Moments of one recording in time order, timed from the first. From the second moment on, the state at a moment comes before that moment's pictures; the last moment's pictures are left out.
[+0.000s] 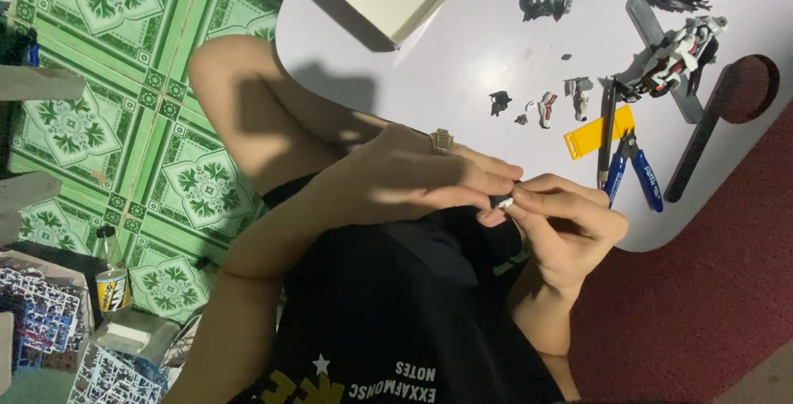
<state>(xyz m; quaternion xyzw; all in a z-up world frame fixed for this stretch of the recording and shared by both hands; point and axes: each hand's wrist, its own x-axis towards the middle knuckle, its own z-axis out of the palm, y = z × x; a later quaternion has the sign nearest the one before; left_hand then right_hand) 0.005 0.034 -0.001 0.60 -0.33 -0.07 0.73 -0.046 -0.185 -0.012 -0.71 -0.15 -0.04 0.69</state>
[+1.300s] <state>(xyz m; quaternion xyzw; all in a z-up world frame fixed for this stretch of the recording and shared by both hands) 0.014 0.027 0.000 0.50 -0.11 -0.37 0.77 -0.012 -0.175 0.009 -0.79 -0.25 -0.09 0.56</state>
